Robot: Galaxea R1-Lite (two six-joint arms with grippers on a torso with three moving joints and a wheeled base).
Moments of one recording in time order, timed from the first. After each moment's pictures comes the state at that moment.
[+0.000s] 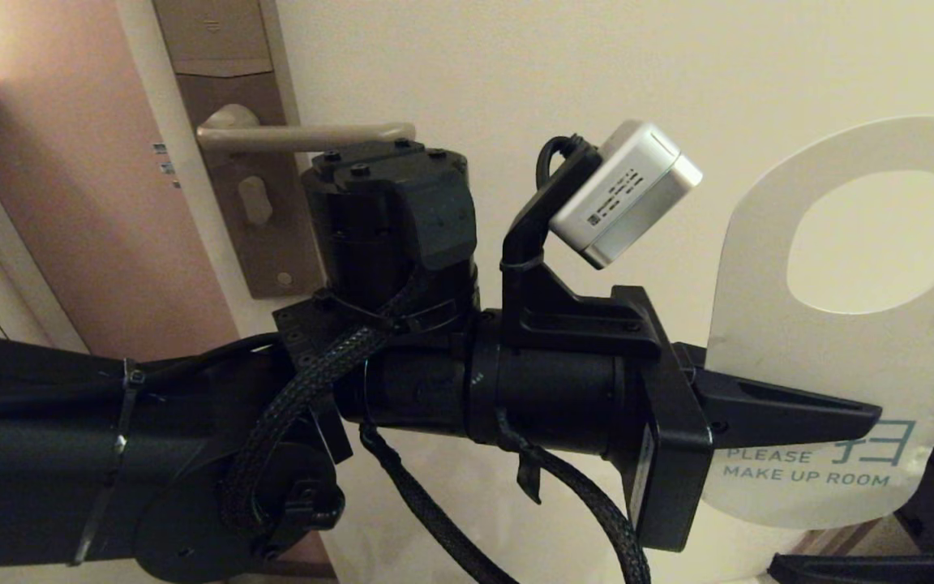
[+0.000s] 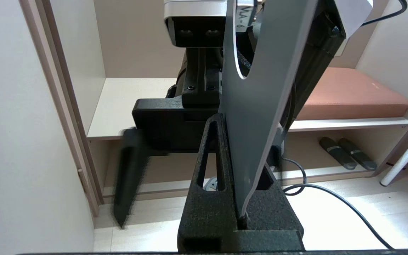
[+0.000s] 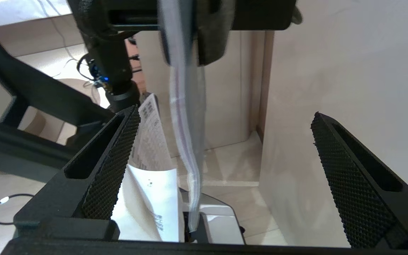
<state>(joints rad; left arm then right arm) -0.98 1.81 -1.16 -0.74 -0.82 -0.15 0.43 1.18 -0.57 -0.42 0.89 0.00</state>
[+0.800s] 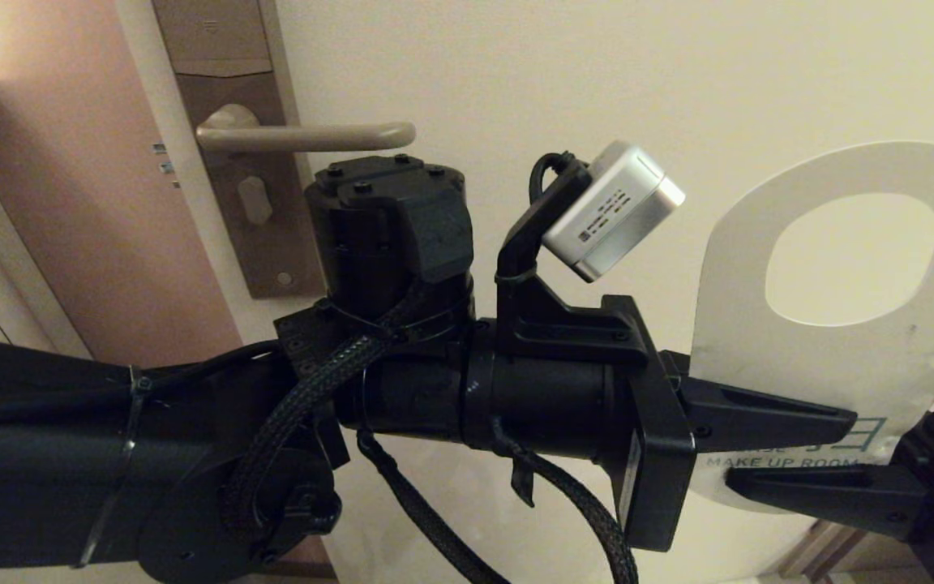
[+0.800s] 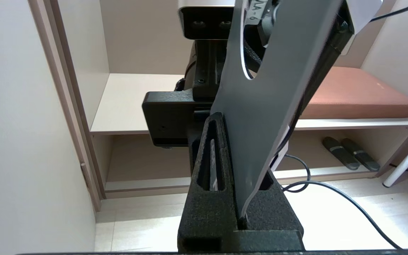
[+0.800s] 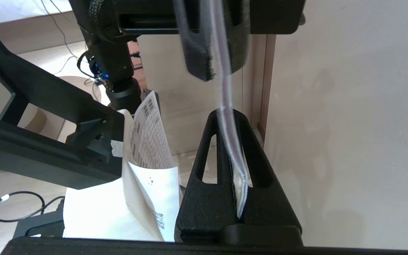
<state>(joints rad) -0.98 1.81 -1.13 -0.75 -0.81 -0.15 0.43 1.18 -0.56 -0.42 0.88 0.00</state>
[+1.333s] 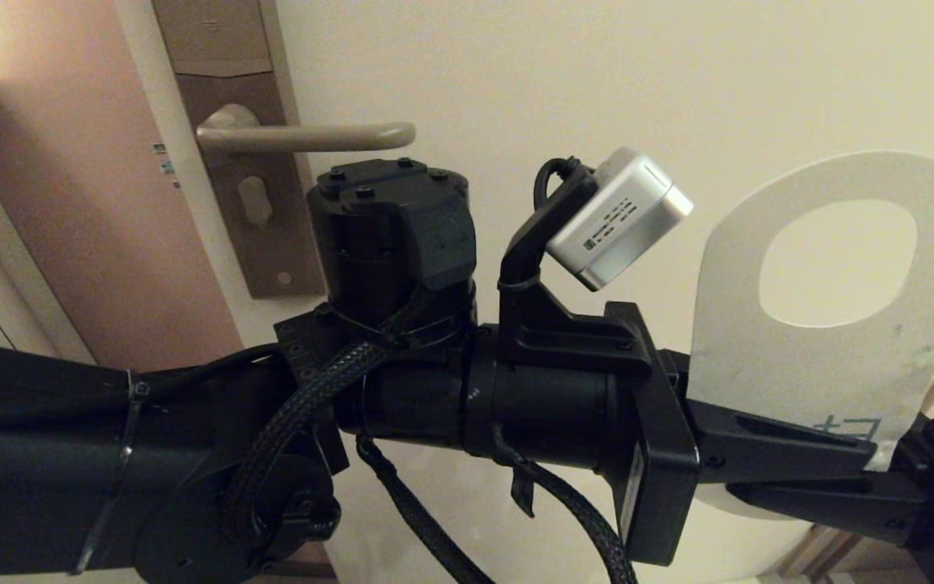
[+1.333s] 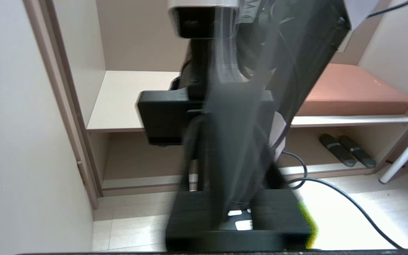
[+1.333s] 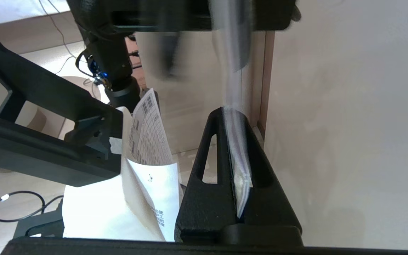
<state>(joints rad) -0.99 1.81 -1.13 -0.75 -0.82 -0.14 0.43 1.18 -0.54 -0.42 0.88 0.00</state>
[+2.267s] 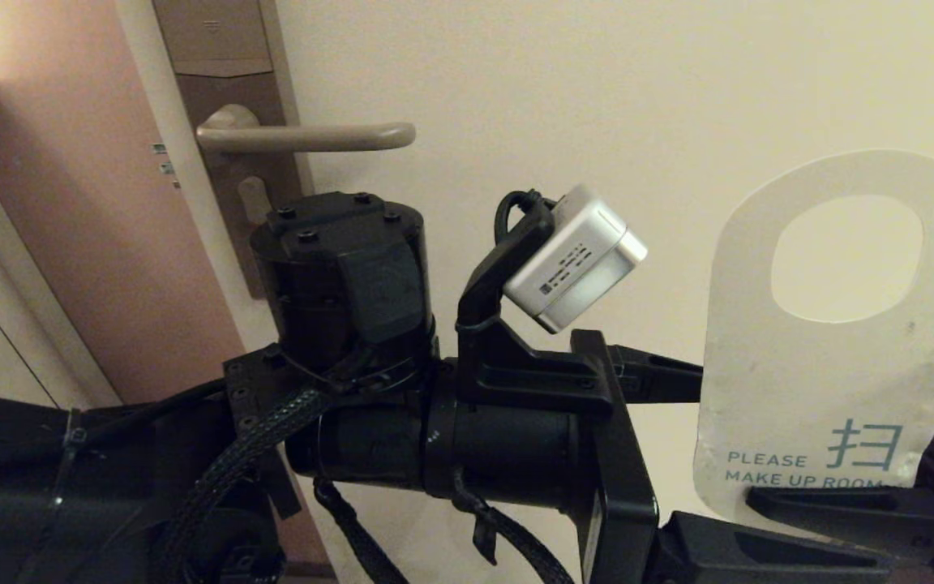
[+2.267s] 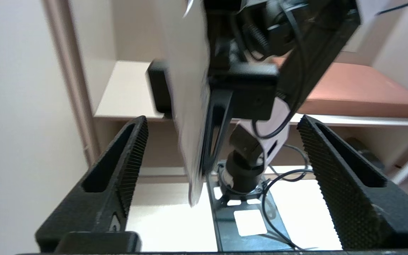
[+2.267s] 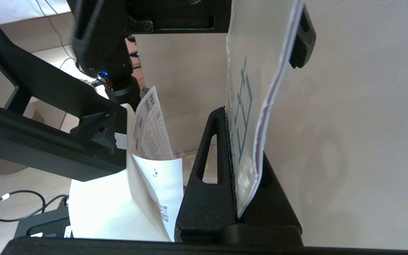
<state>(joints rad) -0.99 1.74 -1.00 -0.79 -0.75 -0.14 0.42 1.13 -0.52 -0.42 0.87 0.00</state>
